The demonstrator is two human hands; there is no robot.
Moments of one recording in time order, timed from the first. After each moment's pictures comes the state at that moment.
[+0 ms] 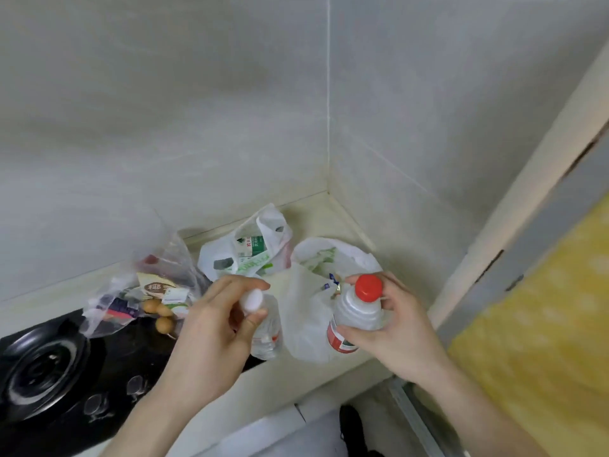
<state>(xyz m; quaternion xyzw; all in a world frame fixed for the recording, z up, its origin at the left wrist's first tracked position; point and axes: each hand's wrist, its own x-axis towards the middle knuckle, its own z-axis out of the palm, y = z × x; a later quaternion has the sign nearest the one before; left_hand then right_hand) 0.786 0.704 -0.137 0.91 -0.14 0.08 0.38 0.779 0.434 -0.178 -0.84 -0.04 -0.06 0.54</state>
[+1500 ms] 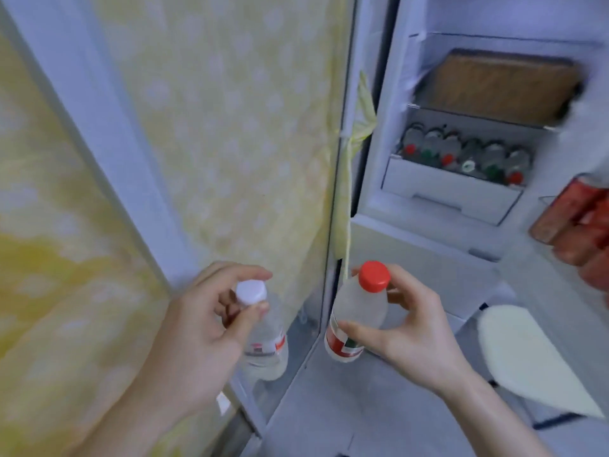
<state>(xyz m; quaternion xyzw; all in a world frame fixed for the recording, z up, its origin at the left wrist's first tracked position) 0.502 0.214 -0.078 0.29 -0.81 -0.39 0.32 0.286 0.364 -0.108 -0.47 0.70 -0.53 0.13</state>
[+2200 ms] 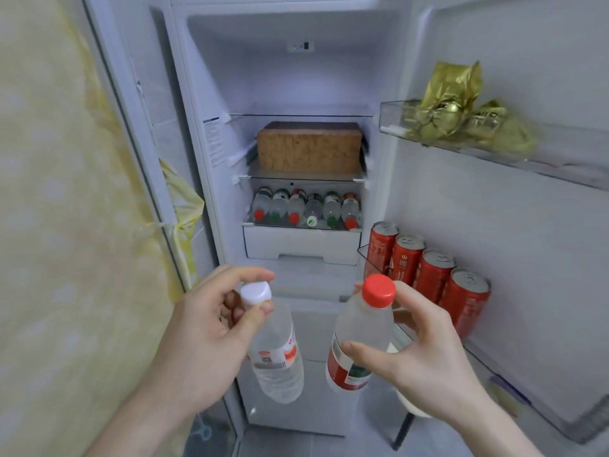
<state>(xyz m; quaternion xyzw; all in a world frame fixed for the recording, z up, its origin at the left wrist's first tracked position) 0.213 0.266 -0.041 0.06 -0.82 -0.47 0.30 0.104 0.499 -0.062 -0.34 0.78 -0.53 -0.06</state>
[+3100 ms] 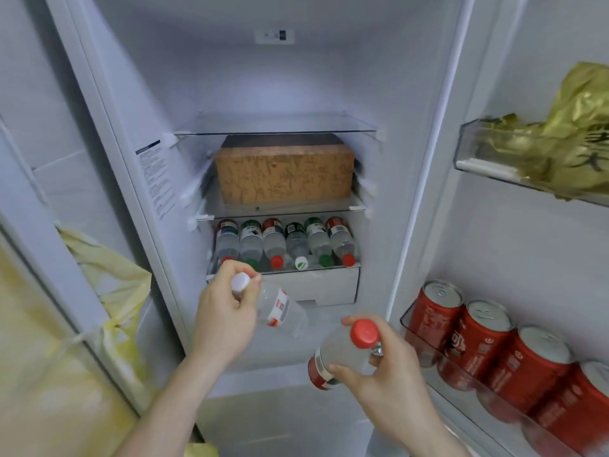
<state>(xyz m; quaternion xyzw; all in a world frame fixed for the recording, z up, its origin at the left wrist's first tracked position) -0.053 0.095 -0.089 0.09 -0.84 -0.46 0.28 -0.038 0.336 -0.130 -0.16 0.84 -0.50 -0.09</state>
